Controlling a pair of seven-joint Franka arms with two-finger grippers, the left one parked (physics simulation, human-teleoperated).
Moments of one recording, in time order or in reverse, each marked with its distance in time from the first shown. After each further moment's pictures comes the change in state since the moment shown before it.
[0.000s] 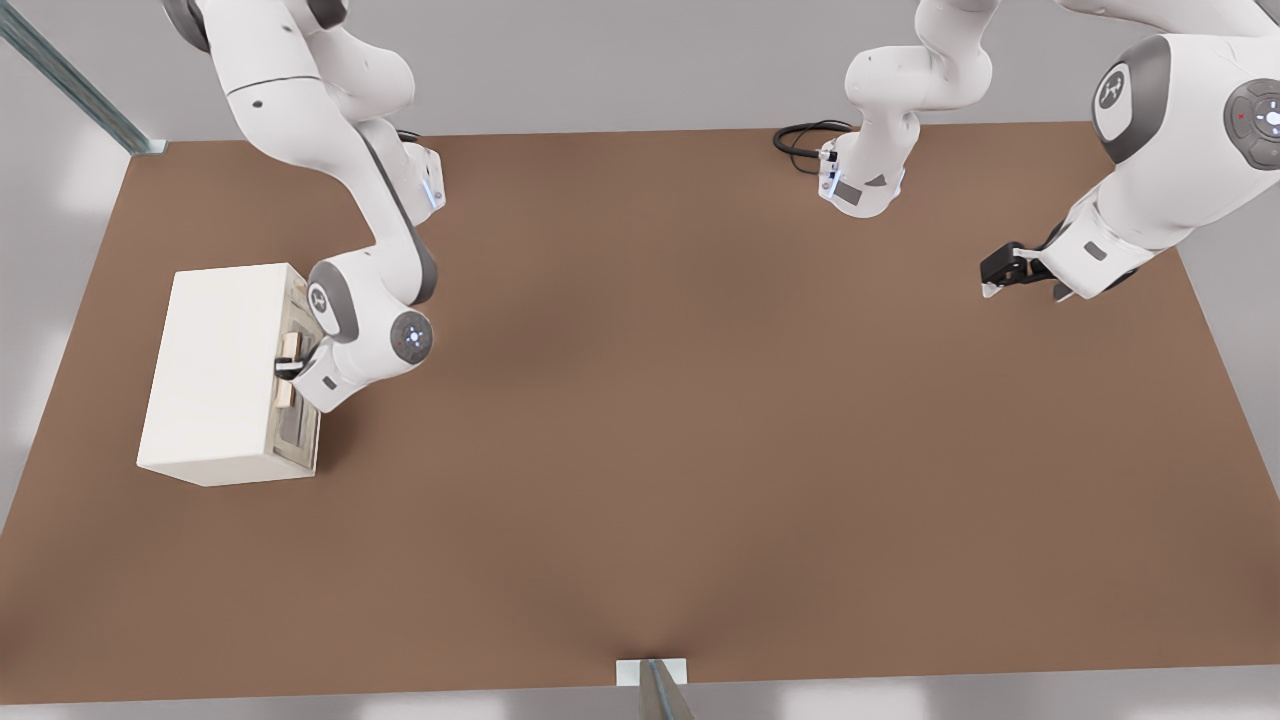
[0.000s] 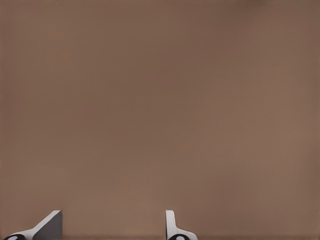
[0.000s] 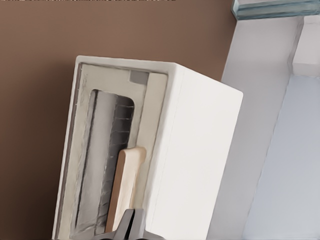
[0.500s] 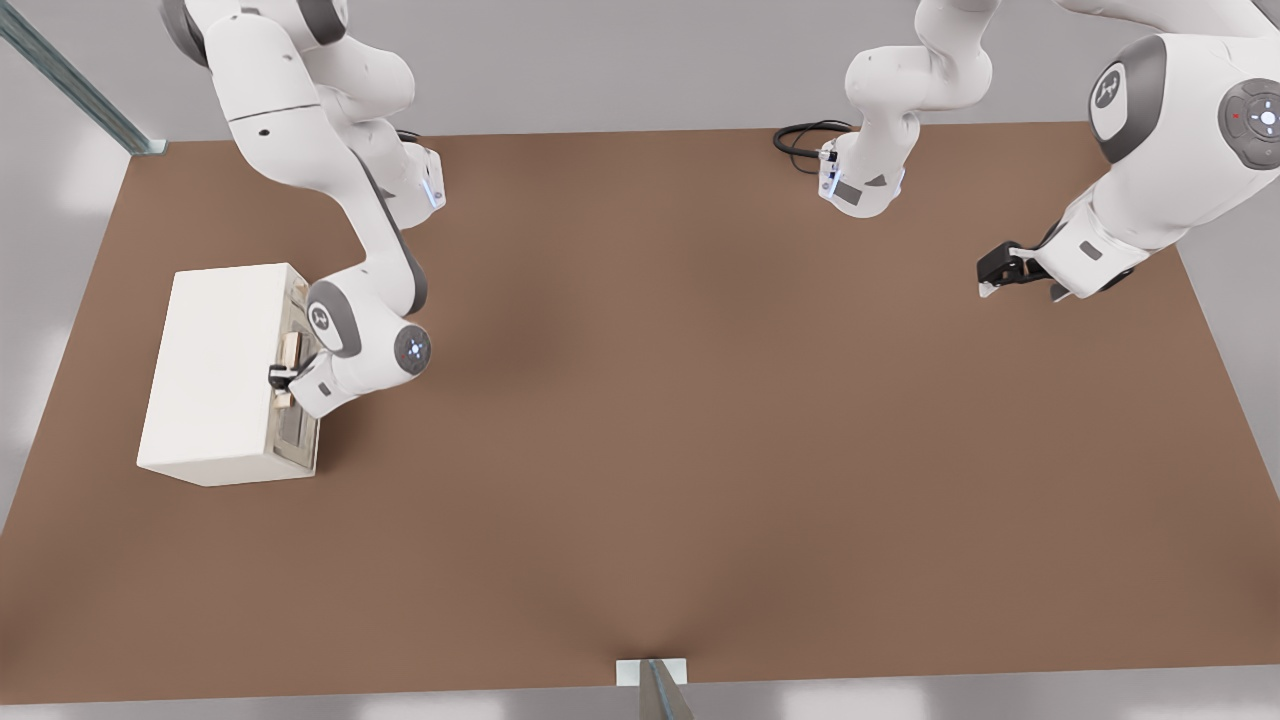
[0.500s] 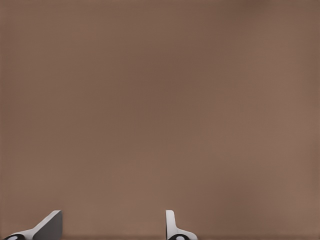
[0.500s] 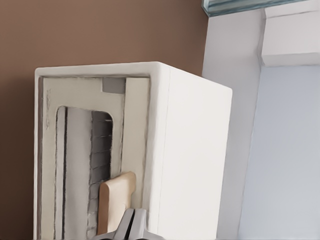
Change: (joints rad) arm -0.042 0.056 0.000 -0.035 -0.115 0.055 0.196
